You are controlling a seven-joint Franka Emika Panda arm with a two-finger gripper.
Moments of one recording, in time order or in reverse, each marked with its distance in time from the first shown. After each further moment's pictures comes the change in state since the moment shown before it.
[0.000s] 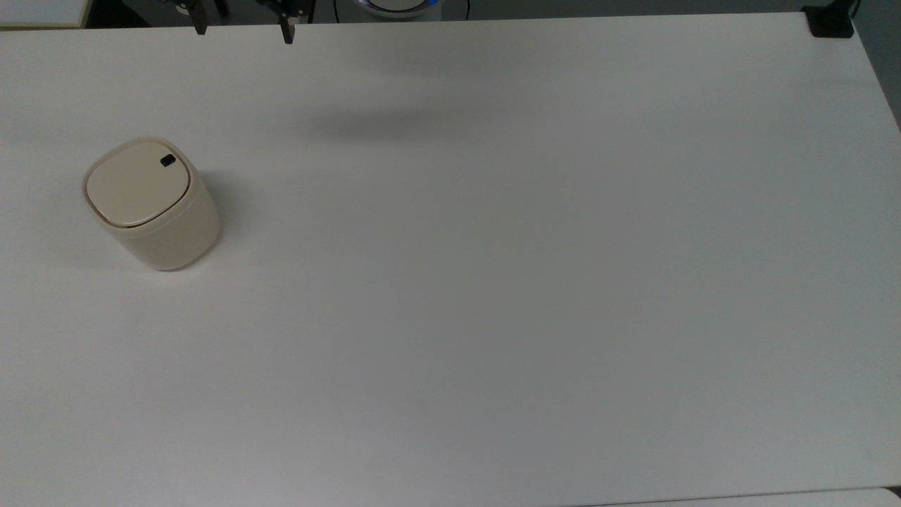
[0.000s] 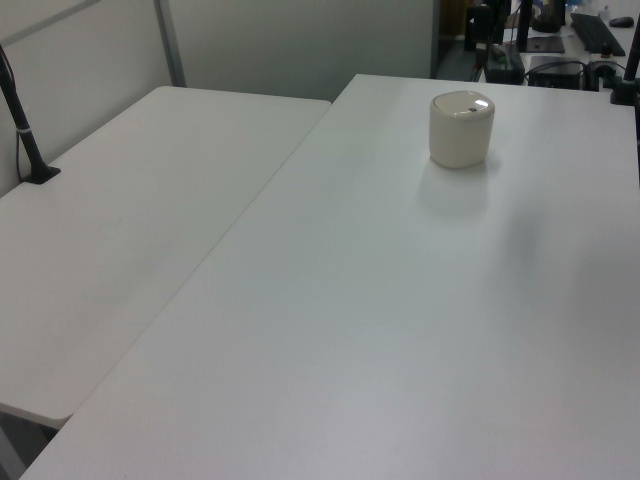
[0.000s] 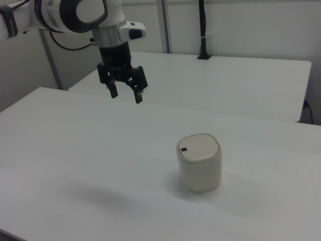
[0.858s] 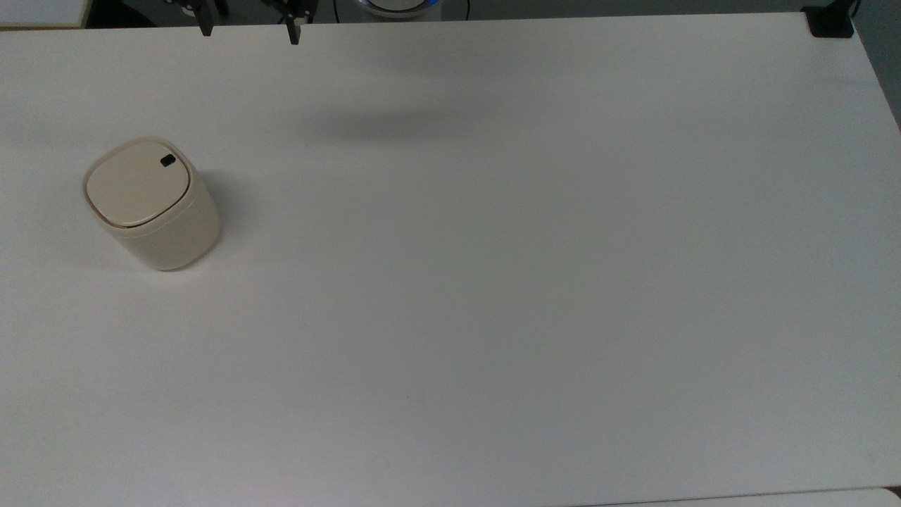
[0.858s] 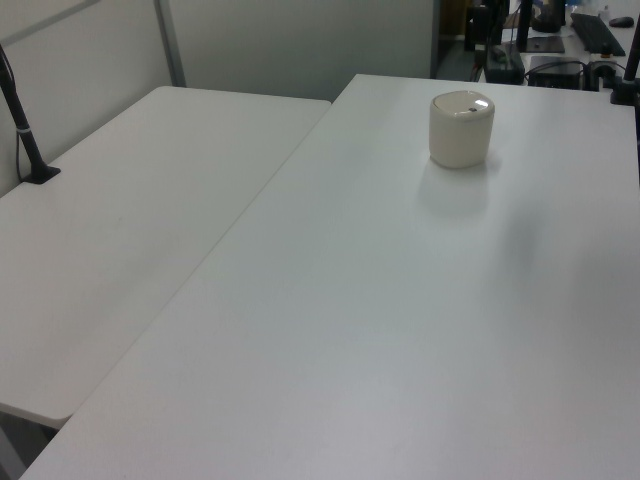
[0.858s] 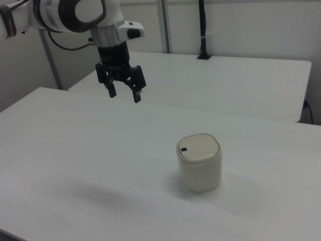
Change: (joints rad) arm 0.010 0.000 0.002 0.000 0.000 0.000 0.000
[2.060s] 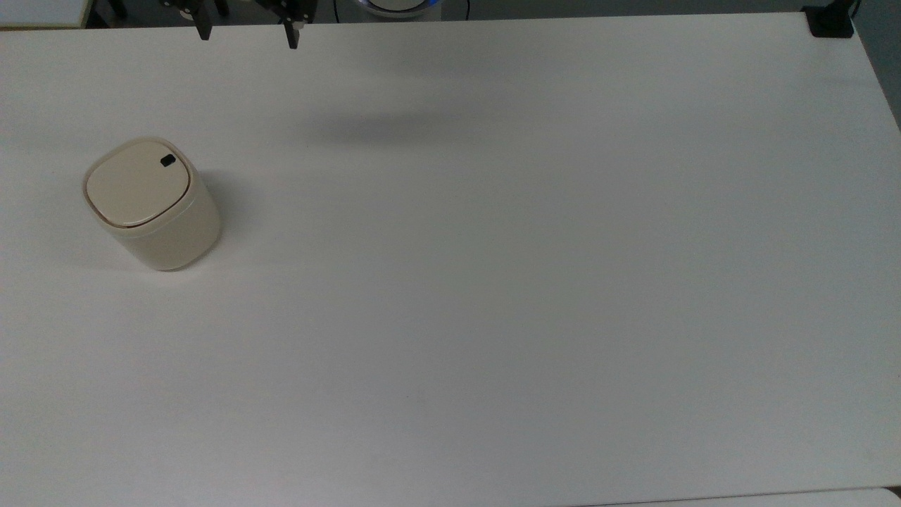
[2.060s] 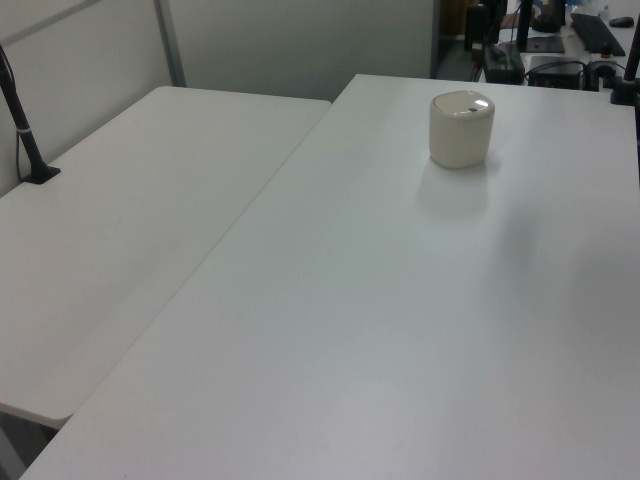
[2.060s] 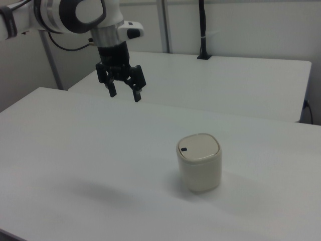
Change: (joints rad) arm 0.010 0.011 0.000 0.003 0.000 0.018 0.001
